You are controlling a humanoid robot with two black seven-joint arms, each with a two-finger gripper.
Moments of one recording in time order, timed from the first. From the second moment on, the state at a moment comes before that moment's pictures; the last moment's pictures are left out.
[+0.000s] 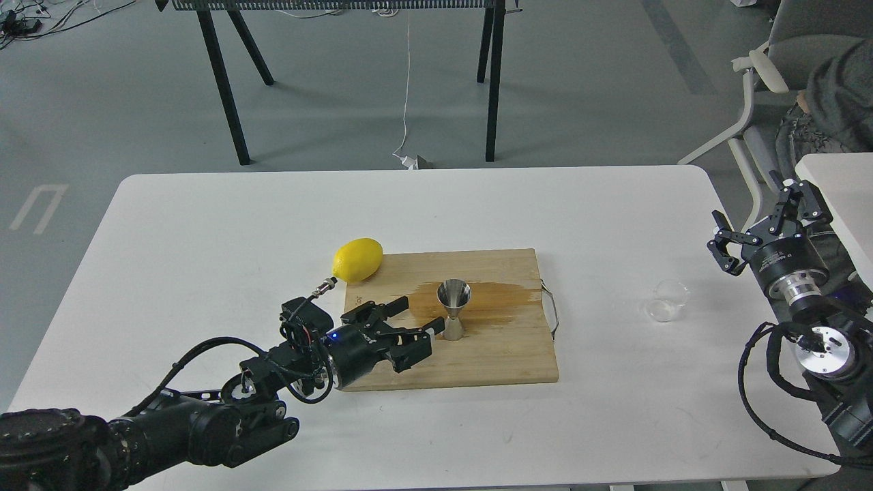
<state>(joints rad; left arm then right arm) -0.59 0.13 -0.06 -0.71 1.55 0.49 -0.49 0.57 -0.45 0.56 0.49 0.18 0.49 0.49</state>
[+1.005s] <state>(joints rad) -0.59 0.51 -0.54 -0.99 1.32 0.09 -0.49 0.58 -0.45 0.56 0.49 0.18 0.49 0.49</state>
